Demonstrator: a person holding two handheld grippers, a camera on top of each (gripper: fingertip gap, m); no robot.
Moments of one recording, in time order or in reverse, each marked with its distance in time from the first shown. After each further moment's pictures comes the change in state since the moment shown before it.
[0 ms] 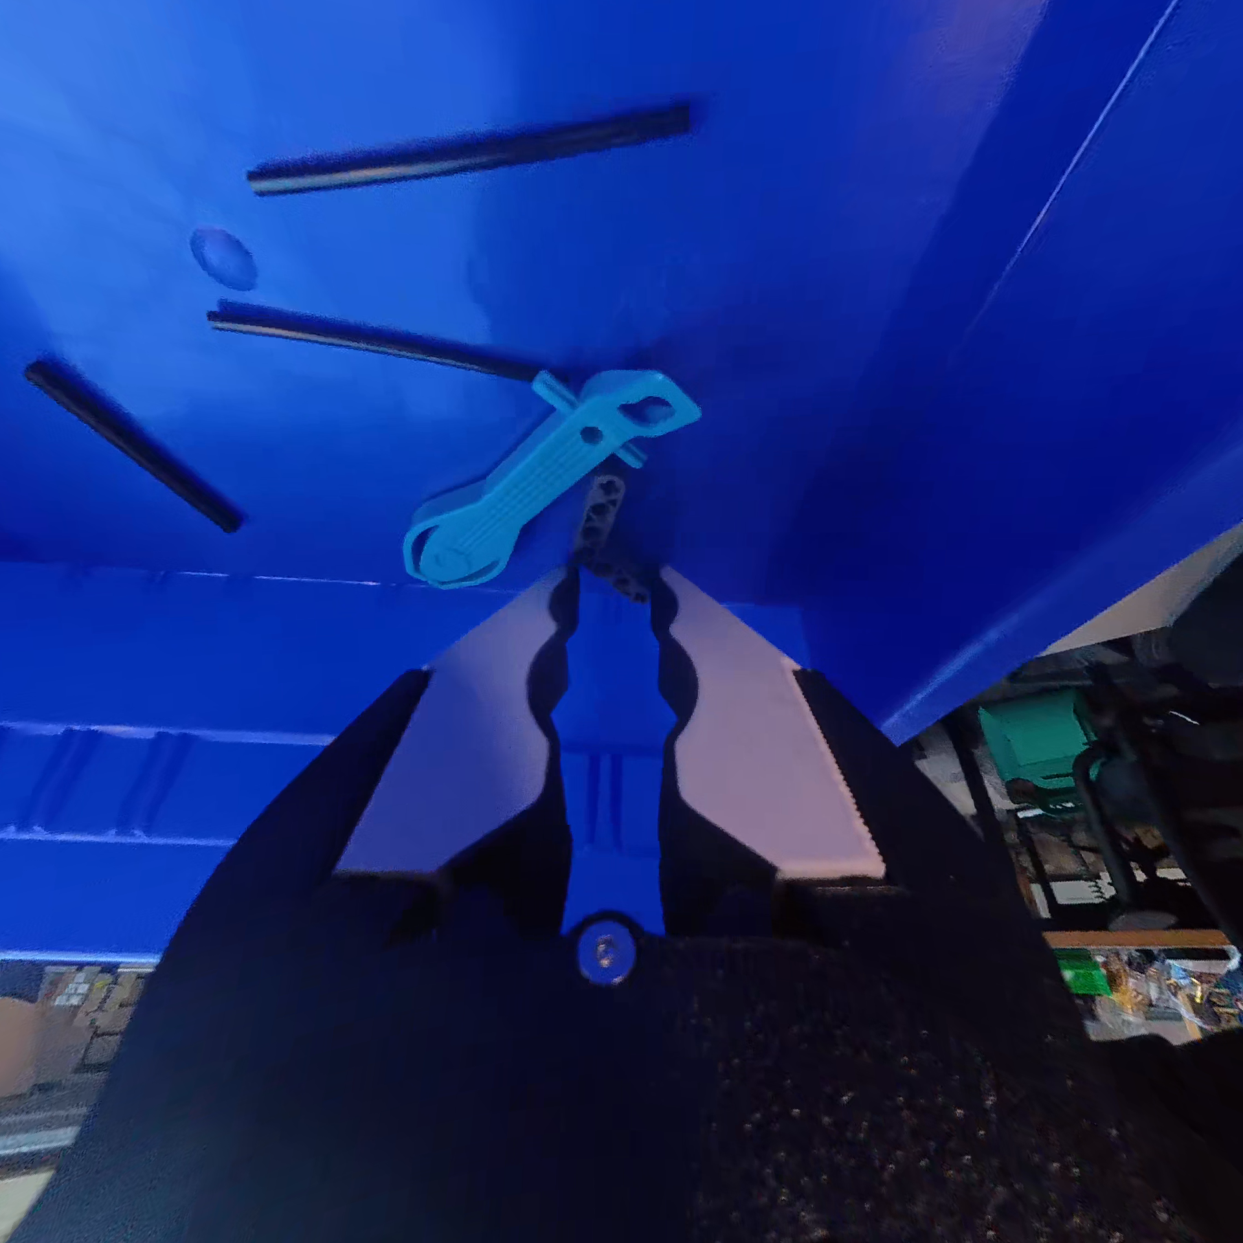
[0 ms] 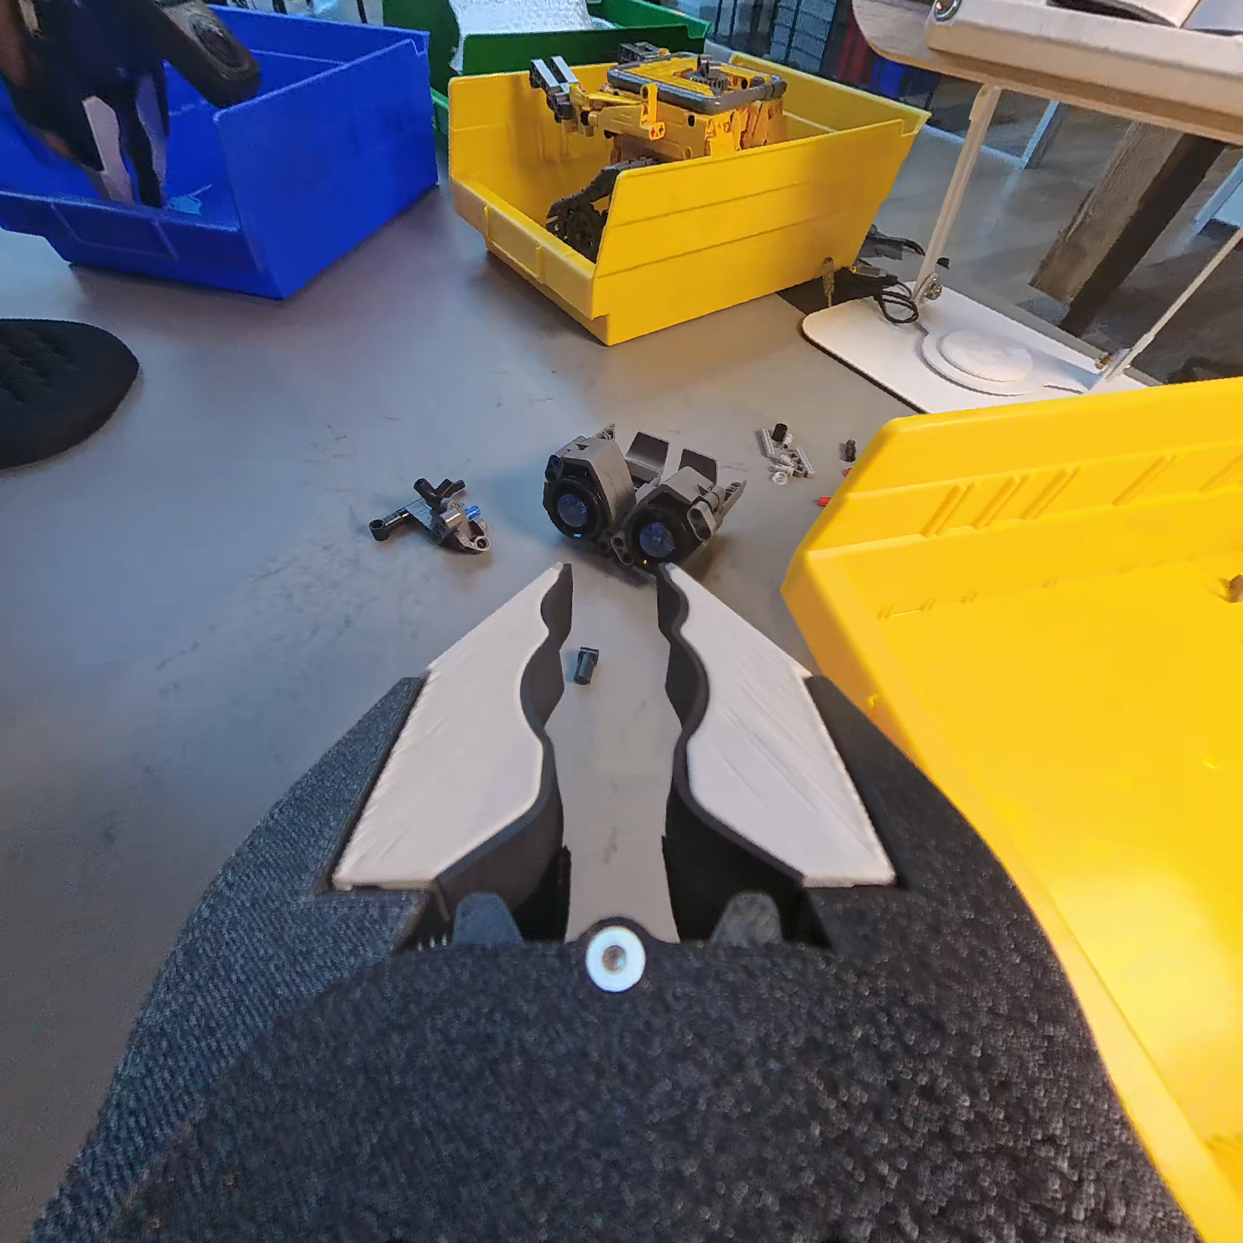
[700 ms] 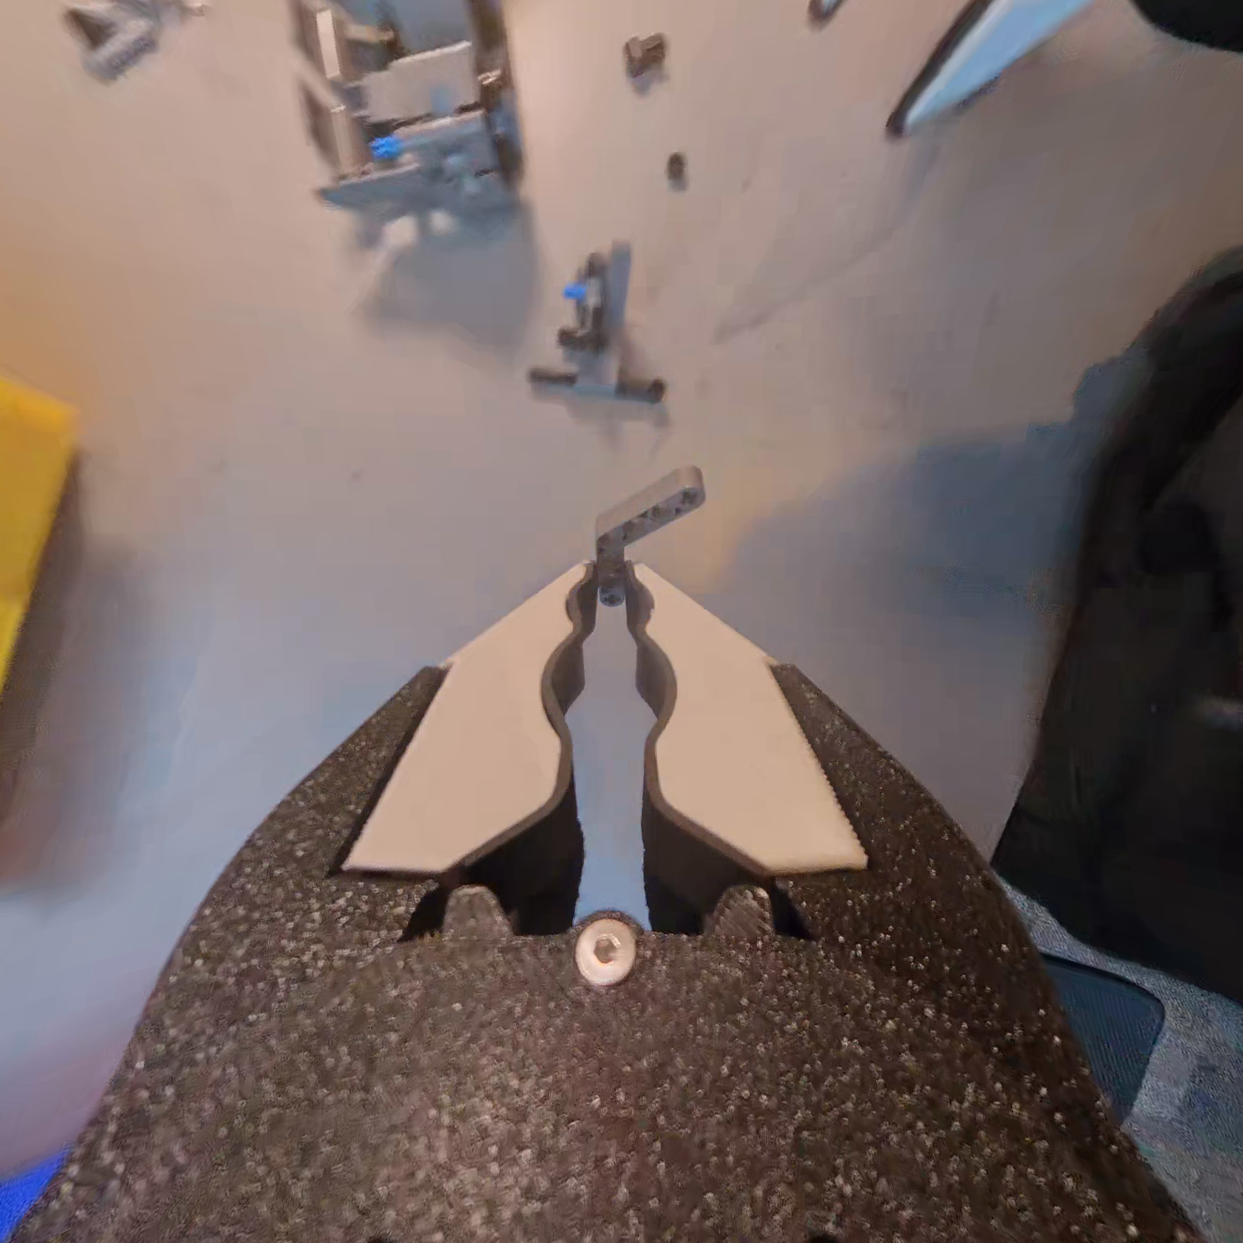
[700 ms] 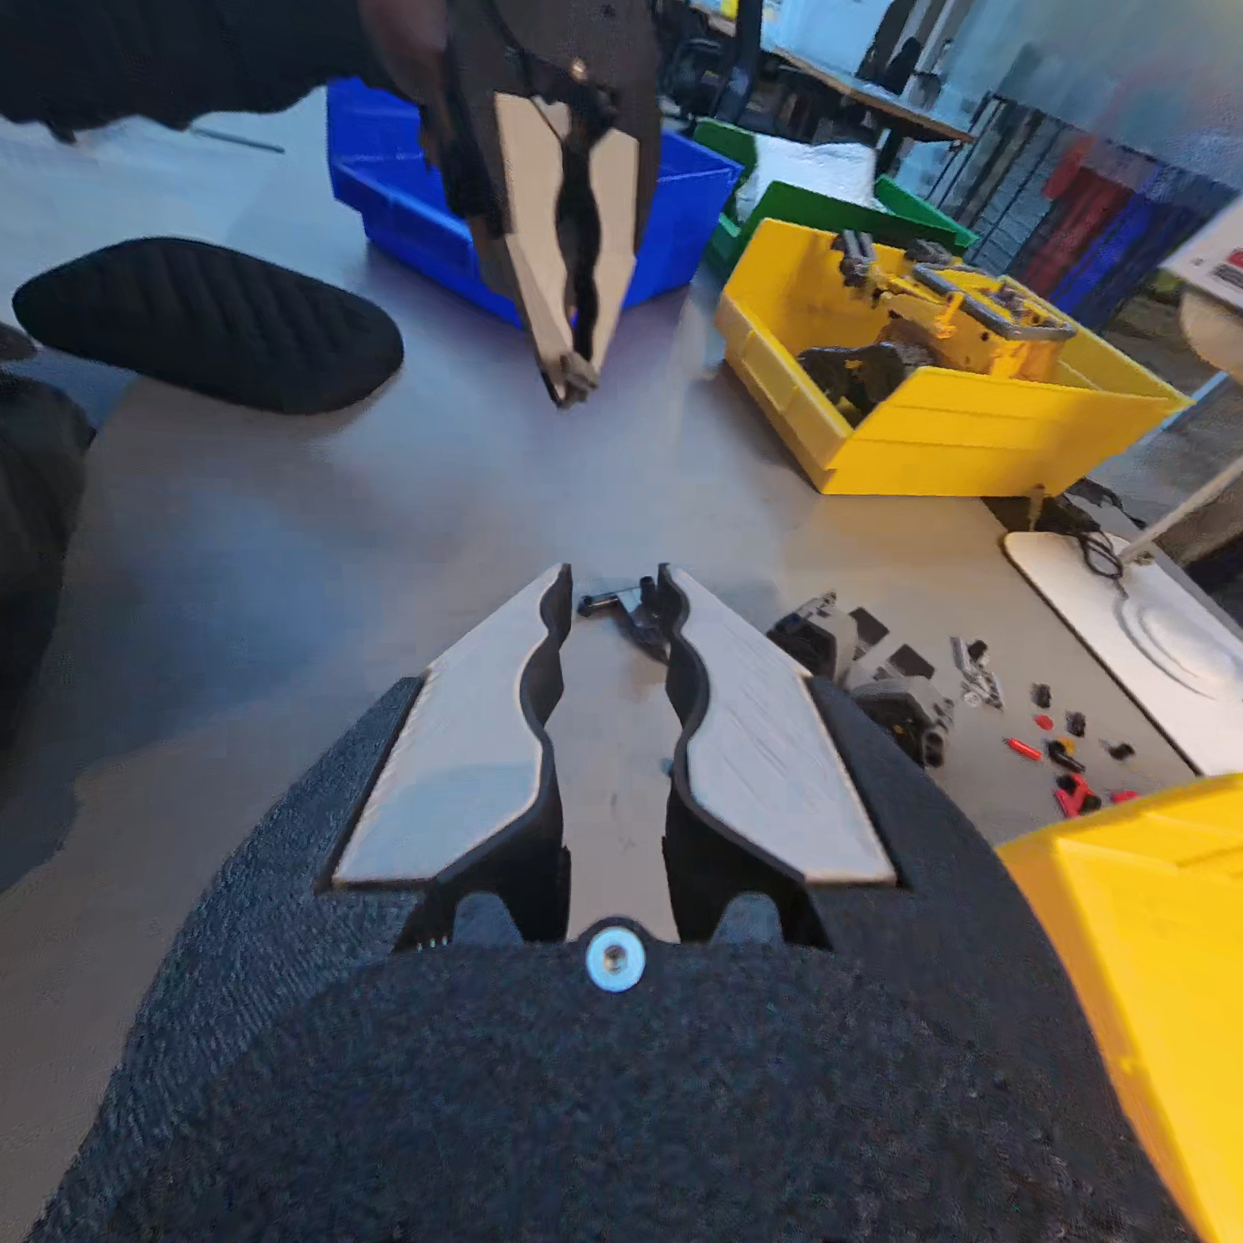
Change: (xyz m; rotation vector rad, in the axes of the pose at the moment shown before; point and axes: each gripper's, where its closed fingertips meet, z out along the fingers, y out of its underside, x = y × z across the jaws) left arm 0.222 -0.227 -0.166 0.904 0.154 0.506; right arm -0.104 -0.026 0.023 0.107 -0.239 -0.307
